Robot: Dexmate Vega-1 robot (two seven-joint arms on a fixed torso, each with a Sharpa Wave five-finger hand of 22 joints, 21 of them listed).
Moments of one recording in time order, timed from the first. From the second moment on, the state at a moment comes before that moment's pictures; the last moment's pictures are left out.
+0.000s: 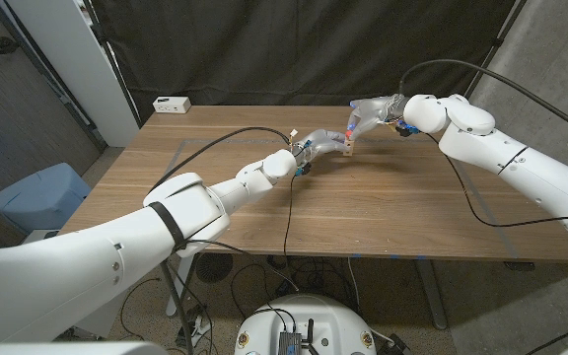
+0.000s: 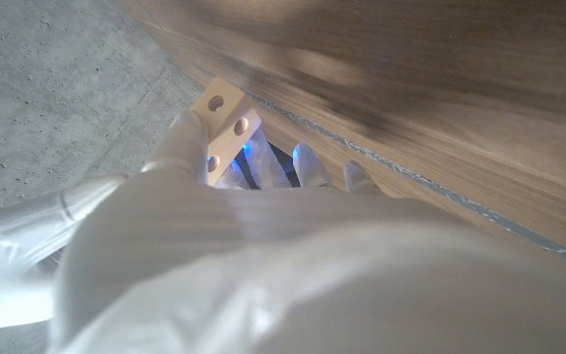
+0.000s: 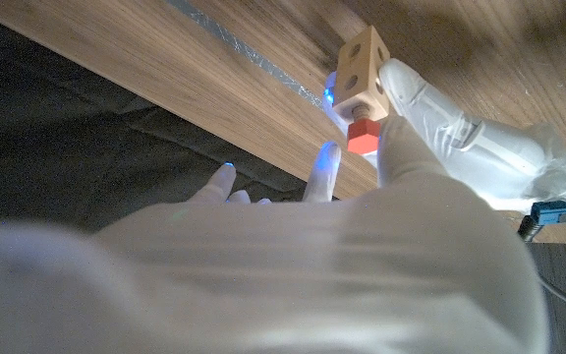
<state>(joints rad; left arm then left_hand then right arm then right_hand) 0.20 0.00 0.95 -0.40 -0.07 -0.49 0.02 0.86 0.07 0.31 -0.15 0.20 0.76 -0.22 0.19 0.20 0.68 -0.21 0.21 0.37 0.34 -0.04 0.20 0.18 0.03 0.16 0.19 0.17 -0.40 -0.86 -0.73 -1.73 -0.53 -0.21 0.48 0.82 -0.07 0.35 -0.18 0.22 0.50 -0.15 0.57 0.31 -0.13 0.06 0.20 0.20 -0.15 0.12 0.21 0.21 0.09 0.09 0.20 0.17</state>
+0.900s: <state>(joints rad) 0.19 0.00 0.95 -0.40 -0.07 -0.49 0.02 0.86 0.07 0.31 -0.15 0.20 0.76 -0.22 0.20 0.20 0.68 -0.21 0.21 0.37 0.34 -0.04 0.20 0.18 0.03 0.16 0.19 0.17 -0.40 -0.85 -0.73 -1.72 -0.55 -0.20 0.46 0.86 -0.08 0.38 -0.17 0.21 0.63 -0.15 0.61 0.28 -0.07 0.03 0.22 0.20 -0.11 0.10 0.22 0.21 0.11 0.08 0.20 0.17</state>
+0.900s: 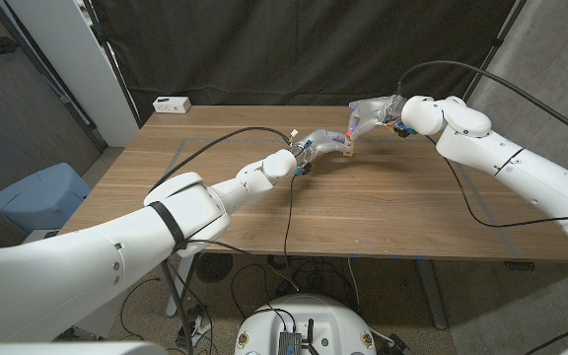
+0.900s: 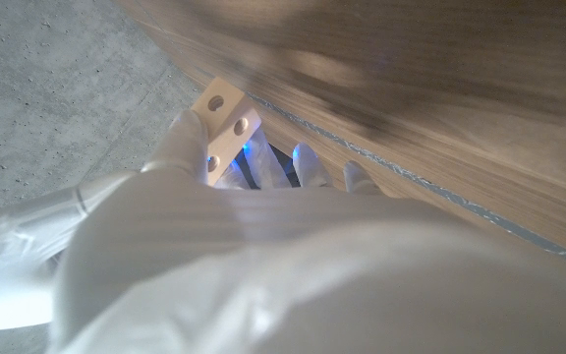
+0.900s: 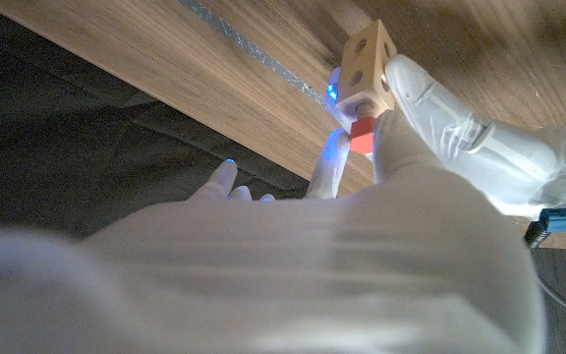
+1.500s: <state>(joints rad) 0.21 0.01 0.95 -0.42 -0.06 -0.51 0.03 0.86 0.07 0.31 -0.15 0.20 0.76 -0.22 0.20 0.20 0.68 -0.21 0.21 0.37 0.34 -0.04 0.20 0.18 0.03 0.16 0.19 0.17 -0.42 -0.85 -0.73 -1.73 -0.56 -0.22 0.44 0.86 -0.08 0.39 -0.16 0.20 0.70 -0.16 0.64 0.28 -0.02 0.02 0.22 0.20 -0.09 0.09 0.23 0.21 0.14 0.08 0.20 0.17</state>
